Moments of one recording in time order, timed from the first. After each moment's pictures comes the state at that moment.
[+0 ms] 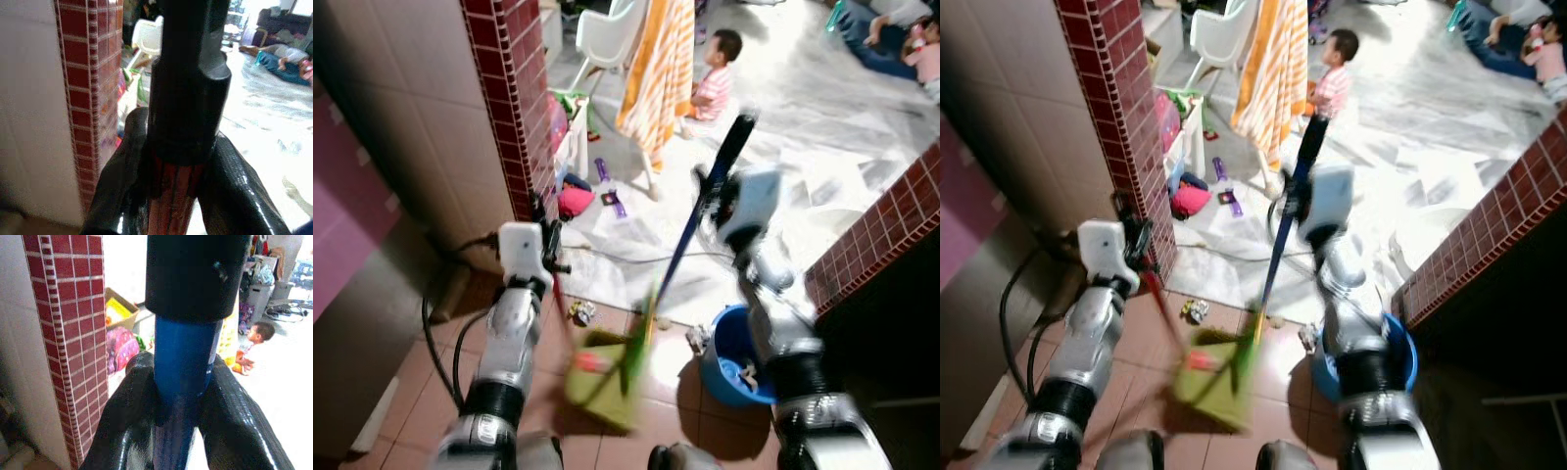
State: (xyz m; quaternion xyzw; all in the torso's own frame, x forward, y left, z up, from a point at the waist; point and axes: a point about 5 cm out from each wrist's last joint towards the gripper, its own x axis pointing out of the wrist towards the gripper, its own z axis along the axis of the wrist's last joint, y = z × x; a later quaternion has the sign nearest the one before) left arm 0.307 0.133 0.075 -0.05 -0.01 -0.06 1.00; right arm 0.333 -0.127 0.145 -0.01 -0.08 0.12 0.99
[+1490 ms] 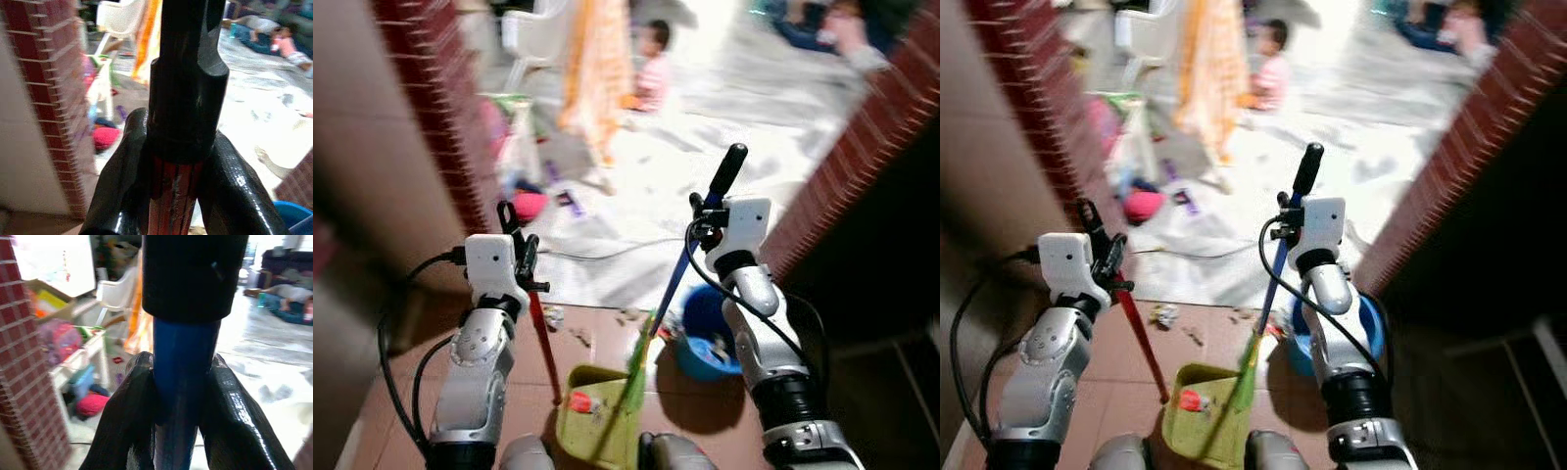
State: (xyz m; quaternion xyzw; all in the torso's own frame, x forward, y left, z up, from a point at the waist) left arm 0.271 0.150 0.105 -0.03 0.02 -0.03 1.00; right arm 0.321 -0.126 0.125 0.01 -0.06 0.08 1.00
